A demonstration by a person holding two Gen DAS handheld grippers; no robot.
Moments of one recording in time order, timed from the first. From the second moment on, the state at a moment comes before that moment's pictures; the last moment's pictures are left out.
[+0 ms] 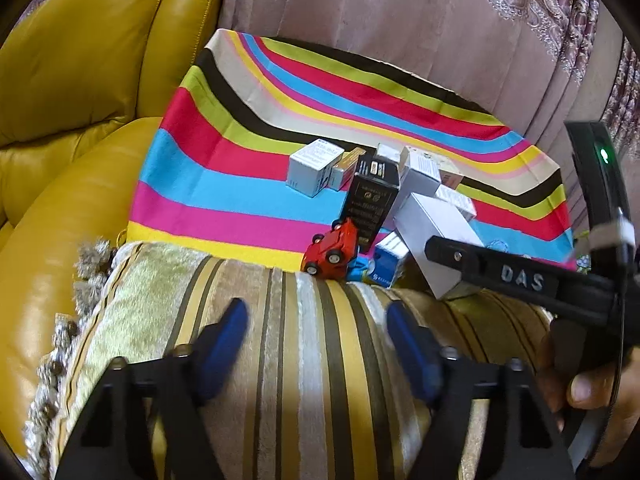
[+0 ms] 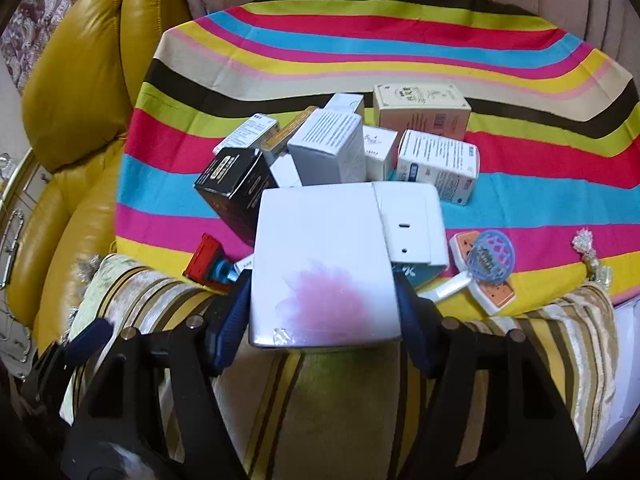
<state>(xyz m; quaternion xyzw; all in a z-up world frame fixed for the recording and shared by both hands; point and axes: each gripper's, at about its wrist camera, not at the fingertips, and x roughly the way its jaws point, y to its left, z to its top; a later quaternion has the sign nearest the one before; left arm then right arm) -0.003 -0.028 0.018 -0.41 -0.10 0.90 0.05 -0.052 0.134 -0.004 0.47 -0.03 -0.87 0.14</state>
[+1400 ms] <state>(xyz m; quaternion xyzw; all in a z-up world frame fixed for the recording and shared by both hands) -0.075 -0.112 -0.016 -0.45 -0.39 0.78 0.19 0.019 0.218 0.022 0.40 -0.05 -0.91 0.12</state>
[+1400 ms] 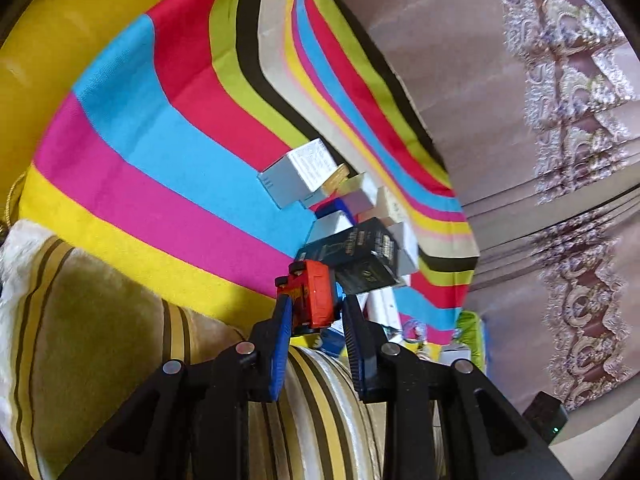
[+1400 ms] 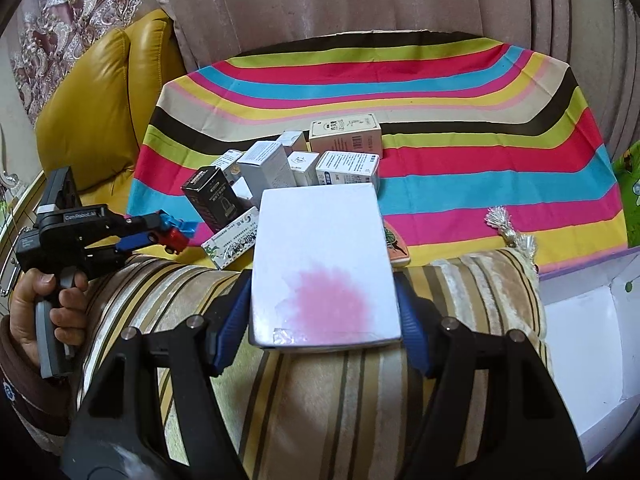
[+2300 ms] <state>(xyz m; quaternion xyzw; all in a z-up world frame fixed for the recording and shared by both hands) -0.052 0.132 0.033 -0.49 -0.28 0.71 0.42 0.060 0.464 -0.031 0.47 -0.05 -0.86 -0.16</state>
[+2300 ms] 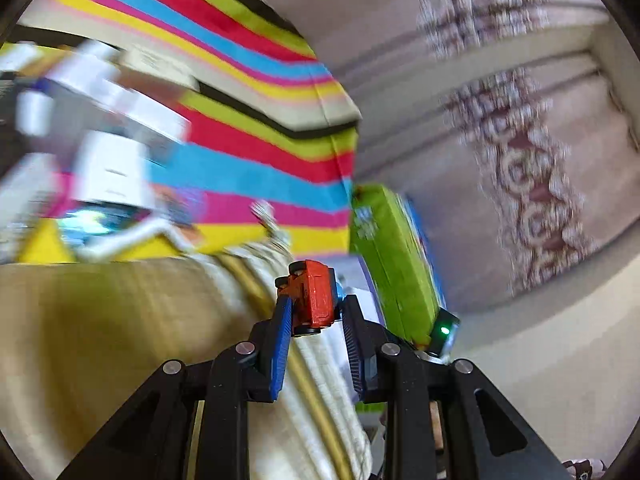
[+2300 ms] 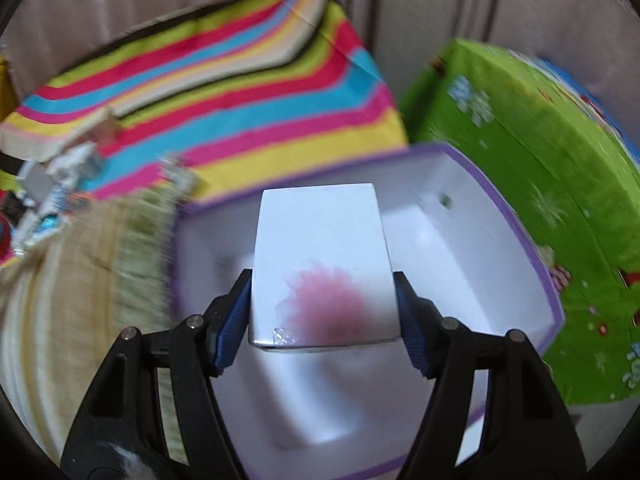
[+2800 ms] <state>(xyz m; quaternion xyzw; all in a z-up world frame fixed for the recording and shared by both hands) -0.038 0.321 -0.009 -0.59 -0.15 0.63 0.48 0.078 0.508 -0.085 0.55 -0.06 -0.82 -0.16</state>
